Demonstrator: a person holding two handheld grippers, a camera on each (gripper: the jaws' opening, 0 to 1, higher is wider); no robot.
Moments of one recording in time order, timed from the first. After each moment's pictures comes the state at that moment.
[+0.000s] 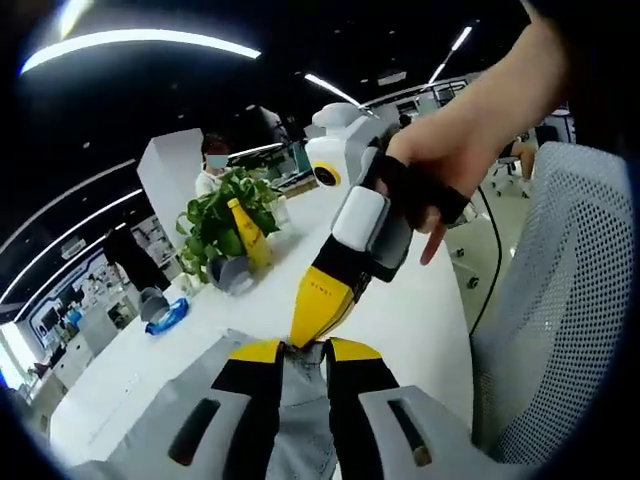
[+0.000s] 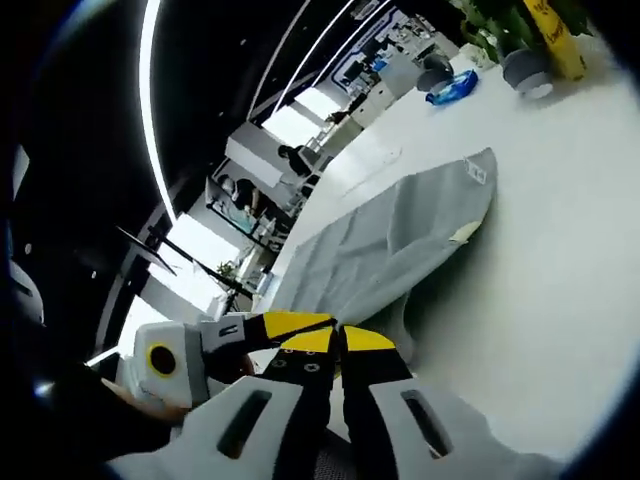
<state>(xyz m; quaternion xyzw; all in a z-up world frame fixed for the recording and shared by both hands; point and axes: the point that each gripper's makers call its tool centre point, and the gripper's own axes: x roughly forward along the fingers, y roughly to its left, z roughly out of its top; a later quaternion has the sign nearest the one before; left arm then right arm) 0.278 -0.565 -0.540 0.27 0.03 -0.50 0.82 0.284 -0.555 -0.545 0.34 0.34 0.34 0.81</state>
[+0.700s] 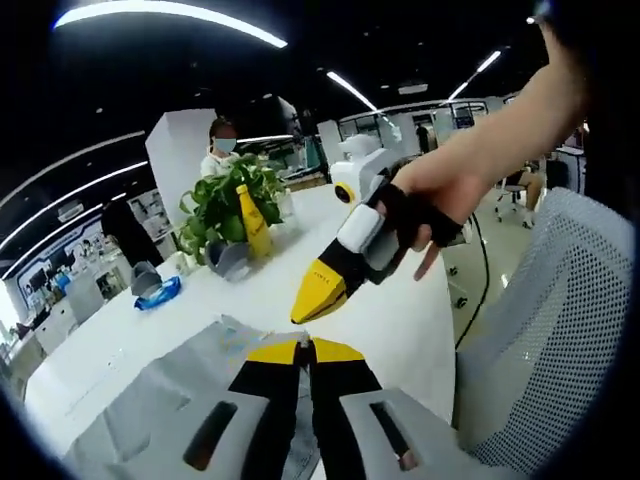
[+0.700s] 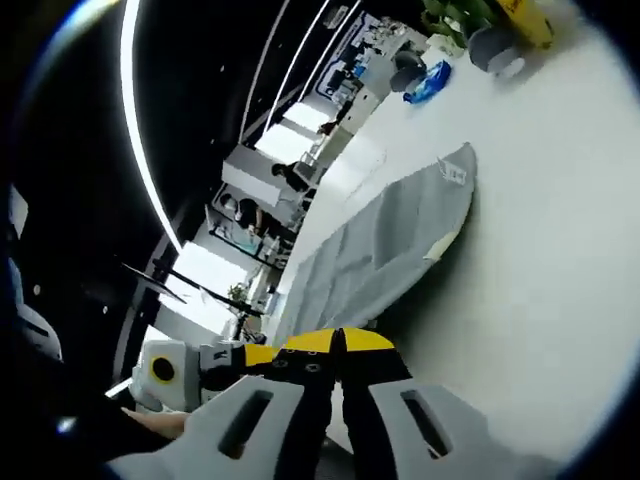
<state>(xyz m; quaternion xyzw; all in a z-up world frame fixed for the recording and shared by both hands) 0.273 -0.558 -0.530 0.20 0.07 -0.52 0.83 0.312 -0.589 -0.551 0.36 0.35 0.32 0.81</state>
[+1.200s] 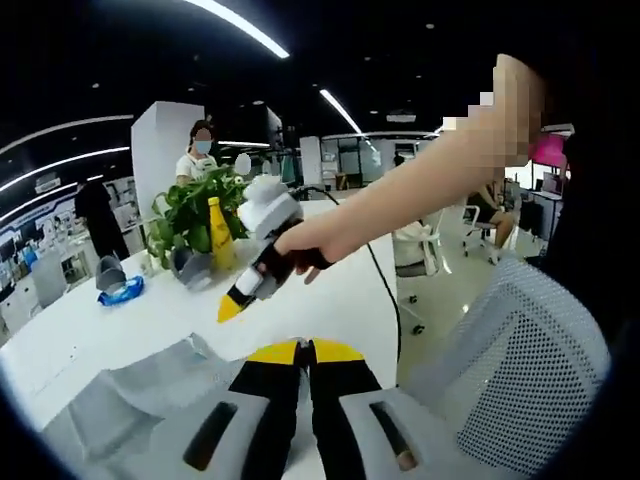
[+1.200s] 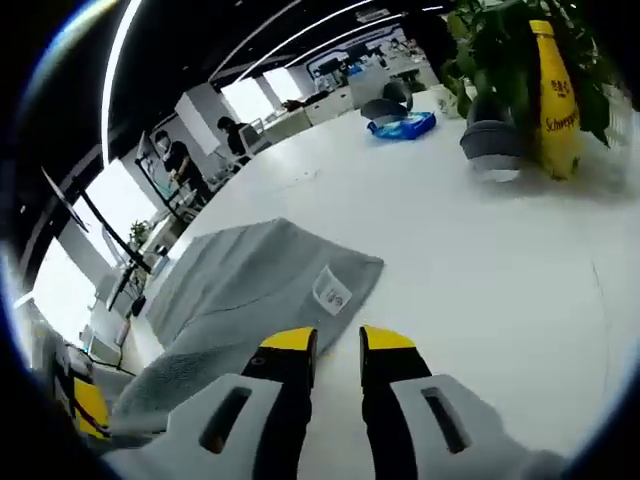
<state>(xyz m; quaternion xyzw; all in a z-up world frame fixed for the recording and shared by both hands) 0.235 -0.575 -0.510 0.15 0.10 -0.58 0.80 0.408 -0.648 -0.609 0.11 0.39 0.23 0.89</state>
